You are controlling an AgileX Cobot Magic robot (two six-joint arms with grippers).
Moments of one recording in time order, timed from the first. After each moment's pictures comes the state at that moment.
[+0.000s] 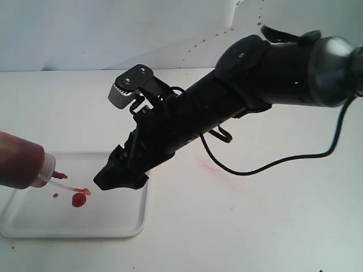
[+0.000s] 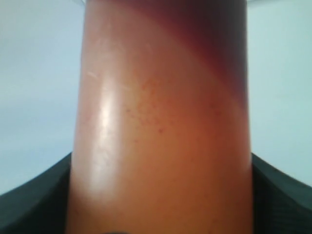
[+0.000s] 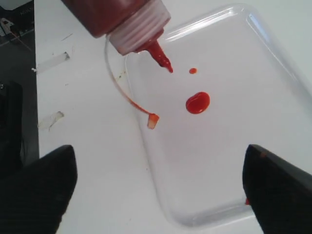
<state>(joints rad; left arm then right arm) -0.57 0.90 -0.51 1.06 0.78 0.88 0.66 1.85 -1.26 1.02 0.76 -1.18</state>
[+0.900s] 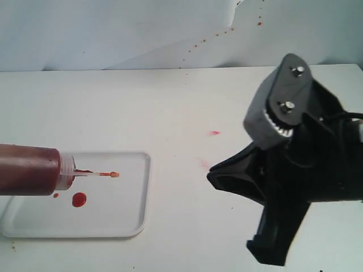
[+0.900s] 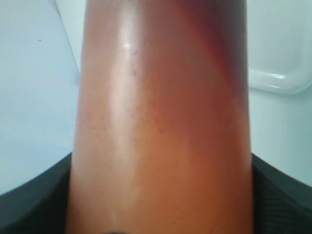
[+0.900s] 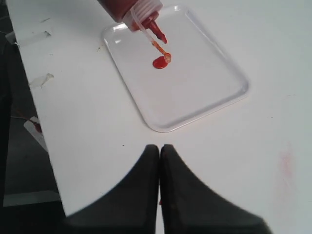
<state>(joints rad) -0.57 0.90 -0.51 0.80 0.79 0.63 0.66 1.07 -0.75 0.65 0.60 -0.84</state>
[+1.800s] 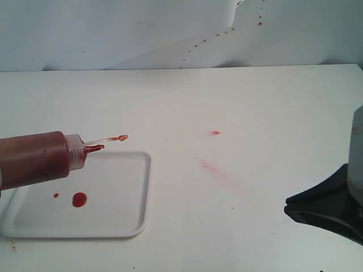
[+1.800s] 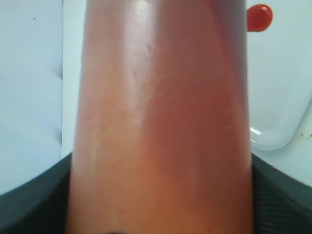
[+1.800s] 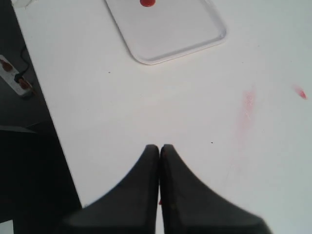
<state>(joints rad) -0.57 0.90 -0.51 0.73 0.74 0.35 0.66 0.83 -0.75 0.28 0.88 -0.63</state>
